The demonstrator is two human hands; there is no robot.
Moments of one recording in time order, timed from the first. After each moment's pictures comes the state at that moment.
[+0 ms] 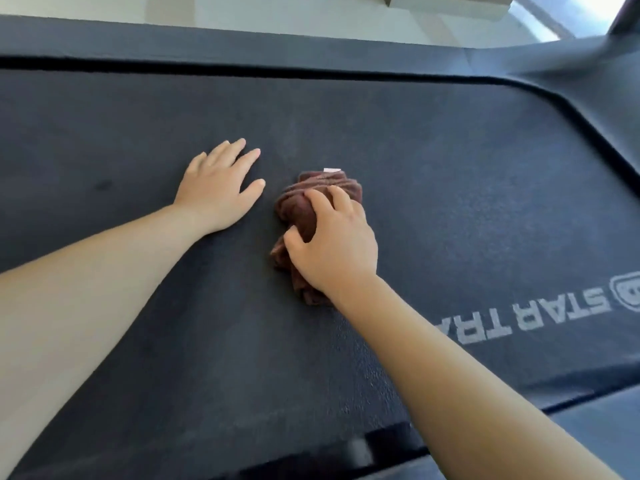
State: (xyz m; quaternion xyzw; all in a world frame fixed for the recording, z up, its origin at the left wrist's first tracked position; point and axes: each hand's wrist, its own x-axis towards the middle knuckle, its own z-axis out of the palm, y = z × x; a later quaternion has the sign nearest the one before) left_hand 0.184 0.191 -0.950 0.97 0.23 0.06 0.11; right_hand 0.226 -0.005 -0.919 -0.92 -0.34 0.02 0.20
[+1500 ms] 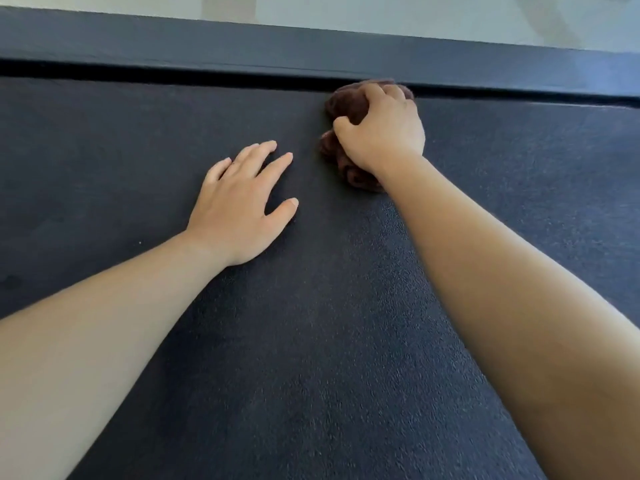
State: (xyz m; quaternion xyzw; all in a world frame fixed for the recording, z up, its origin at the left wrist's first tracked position) left_hand 0.195 0.256 -0.948 0.96 0.25 0.08 0.12; right_hand 0.394 0.188 -0.916 -0.92 -0.34 0.02 0.21
